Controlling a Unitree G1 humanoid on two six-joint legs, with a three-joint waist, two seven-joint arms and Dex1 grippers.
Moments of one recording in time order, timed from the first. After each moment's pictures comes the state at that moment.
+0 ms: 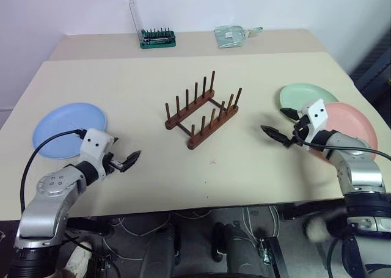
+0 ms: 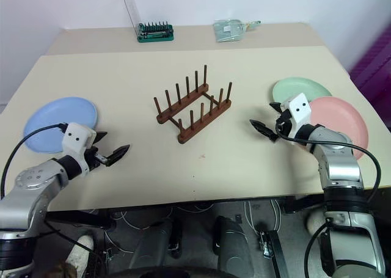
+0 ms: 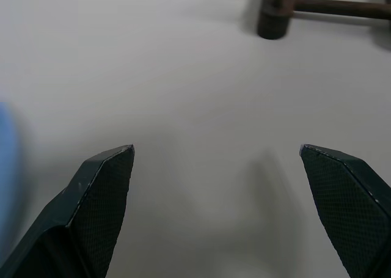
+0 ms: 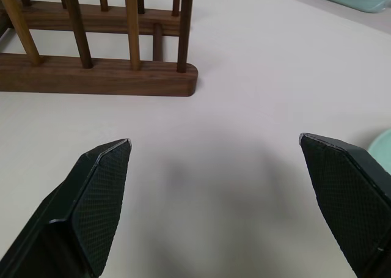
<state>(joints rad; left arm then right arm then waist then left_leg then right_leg) -0.02 0.59 0.20 -0.34 -0.31 0.58 -0.57 -0.42 -0.65 -0.14 0.26 0.28 0.19 0.83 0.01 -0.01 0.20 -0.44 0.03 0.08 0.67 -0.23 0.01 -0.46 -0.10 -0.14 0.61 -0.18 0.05</state>
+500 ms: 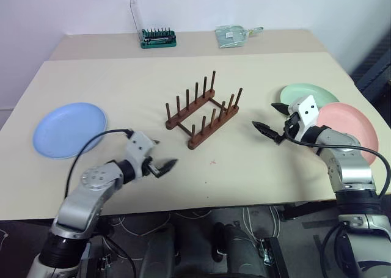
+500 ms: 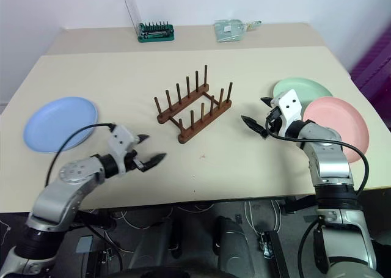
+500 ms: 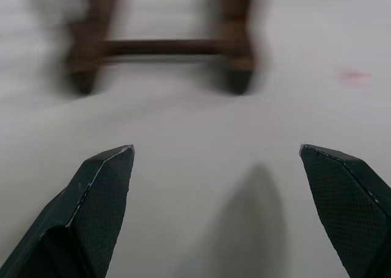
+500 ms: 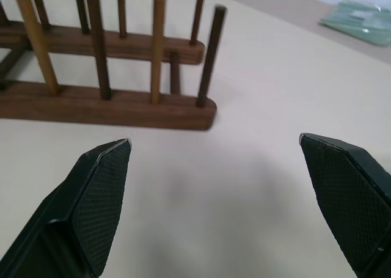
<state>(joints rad) -0.14 0.55 -0.13 -0.39 -0.29 0.60 -0.64 -0.44 -0.61 -0.11 0.20 0.26 0.18 0.80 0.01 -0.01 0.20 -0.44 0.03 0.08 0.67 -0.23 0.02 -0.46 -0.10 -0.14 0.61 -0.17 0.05</state>
